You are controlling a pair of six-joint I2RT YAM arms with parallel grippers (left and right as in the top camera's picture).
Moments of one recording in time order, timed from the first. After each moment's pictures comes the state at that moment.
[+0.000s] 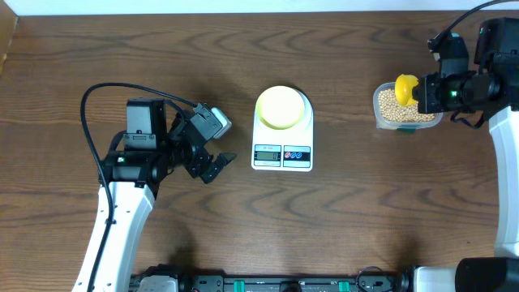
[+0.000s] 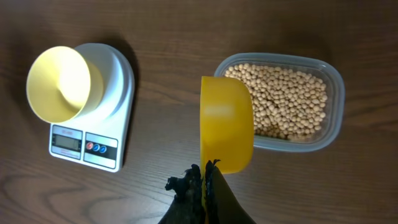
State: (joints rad) left arm -0.05 1.21 0.94 -0.71 0.57 0.69; right arm -0.11 1.55 1.61 -1.14 -0.31 -0.16
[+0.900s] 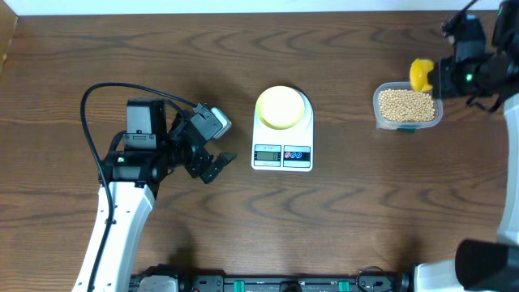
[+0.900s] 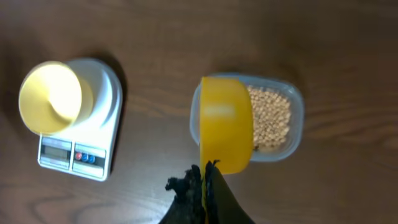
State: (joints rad) left arm -0.05 1.21 0.94 -0.71 0.57 0.69; right arm -0.14 1.65 1.86 -1.26 -0.27 -0.21
